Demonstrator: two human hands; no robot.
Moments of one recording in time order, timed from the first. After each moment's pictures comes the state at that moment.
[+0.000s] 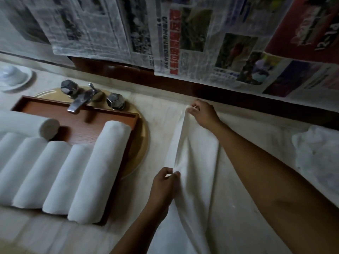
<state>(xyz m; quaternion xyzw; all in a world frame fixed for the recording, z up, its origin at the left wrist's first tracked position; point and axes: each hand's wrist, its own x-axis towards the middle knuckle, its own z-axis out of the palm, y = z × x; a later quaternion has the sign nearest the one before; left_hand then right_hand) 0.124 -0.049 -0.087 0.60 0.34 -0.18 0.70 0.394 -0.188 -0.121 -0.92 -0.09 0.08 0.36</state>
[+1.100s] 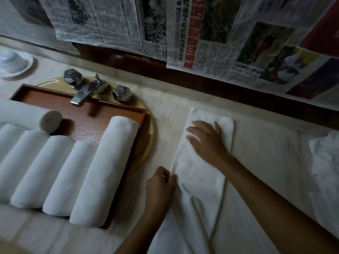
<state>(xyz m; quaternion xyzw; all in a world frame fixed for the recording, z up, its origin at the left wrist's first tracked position) 0.126 -0.017 -0.108 0.82 0.31 -0.12 0.47 0.296 -0.176 -0.160 -0.95 -0.23 -0.04 0.20</state>
